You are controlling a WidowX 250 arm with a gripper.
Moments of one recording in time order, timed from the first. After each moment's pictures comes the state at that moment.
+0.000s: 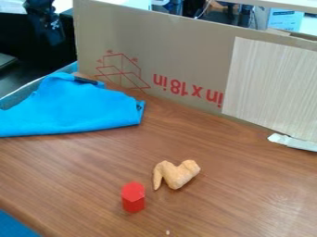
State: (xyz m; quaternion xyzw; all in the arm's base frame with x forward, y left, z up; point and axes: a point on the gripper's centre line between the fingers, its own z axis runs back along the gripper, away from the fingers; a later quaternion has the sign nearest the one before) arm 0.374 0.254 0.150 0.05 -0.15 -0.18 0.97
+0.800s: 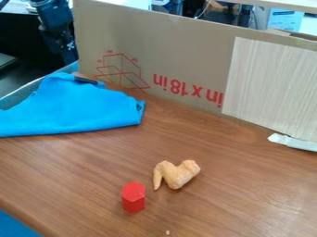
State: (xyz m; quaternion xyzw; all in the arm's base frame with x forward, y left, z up) arm 0.394 0.251 0.109 0.04 -0.14 -0.16 0.98
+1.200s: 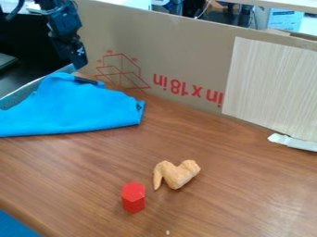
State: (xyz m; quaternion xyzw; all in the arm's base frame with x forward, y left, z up) arm 0.408 0.247 0.091 0.03 -0.15 -0.15 0.98
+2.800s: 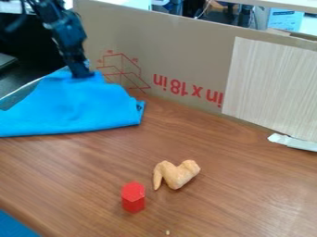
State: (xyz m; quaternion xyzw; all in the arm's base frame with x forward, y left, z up) arm 0.397 0.228 0.077 -0.02 -0.16 -0.14 0.98
